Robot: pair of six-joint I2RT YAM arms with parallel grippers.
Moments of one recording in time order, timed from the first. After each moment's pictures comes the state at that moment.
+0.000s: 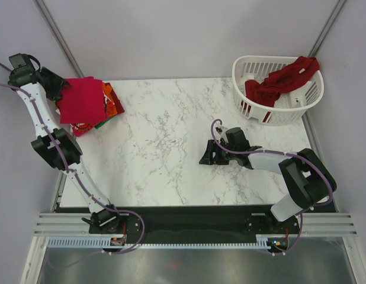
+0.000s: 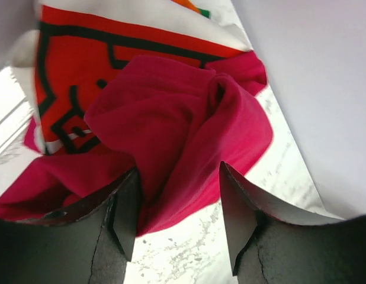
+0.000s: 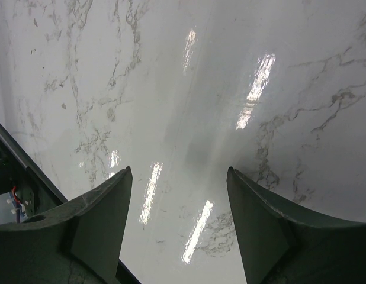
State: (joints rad) left arm 0.55 2.21 2.48 -1.09 0.28 -0.59; right arm 0.48 1.57 0.65 0.13 -0.43 0.53
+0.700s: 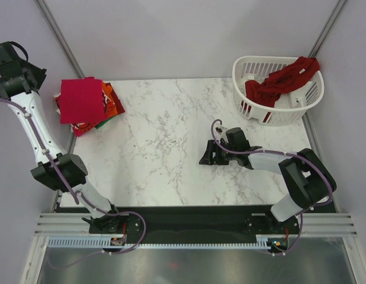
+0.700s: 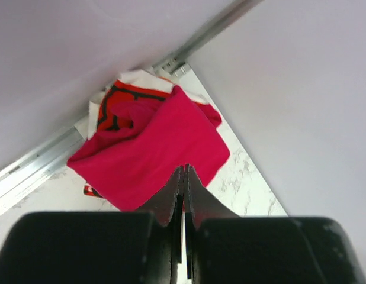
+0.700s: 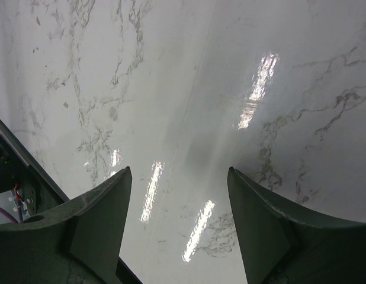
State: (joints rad) left arm 0.54 1.84 2.36 -1.01 -0.01 -0.62; right arm 0.48 1.57 0.65 0.13 -0.44 0.53
